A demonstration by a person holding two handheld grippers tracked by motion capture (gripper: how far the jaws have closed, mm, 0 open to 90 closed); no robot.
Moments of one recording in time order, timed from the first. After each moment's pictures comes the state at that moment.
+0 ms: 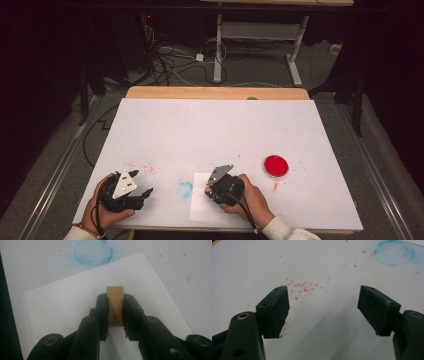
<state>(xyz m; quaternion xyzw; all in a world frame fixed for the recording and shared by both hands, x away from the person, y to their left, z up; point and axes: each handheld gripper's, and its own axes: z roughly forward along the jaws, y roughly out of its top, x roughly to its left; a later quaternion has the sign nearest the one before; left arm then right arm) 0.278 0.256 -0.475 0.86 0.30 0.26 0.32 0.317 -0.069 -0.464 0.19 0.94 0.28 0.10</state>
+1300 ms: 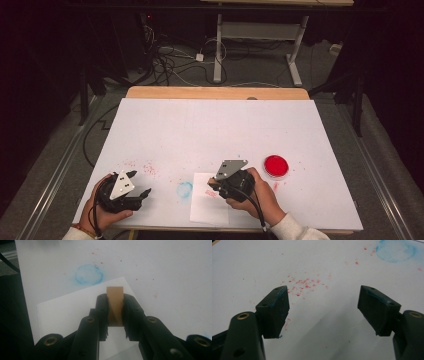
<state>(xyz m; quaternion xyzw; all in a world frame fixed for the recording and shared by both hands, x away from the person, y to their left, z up) 0.277 0.263 -0.476 0.86 0.31 0.26 0.32 0.310 -0.089 -0.422 0.18 0.92 0.33 0.14</state>
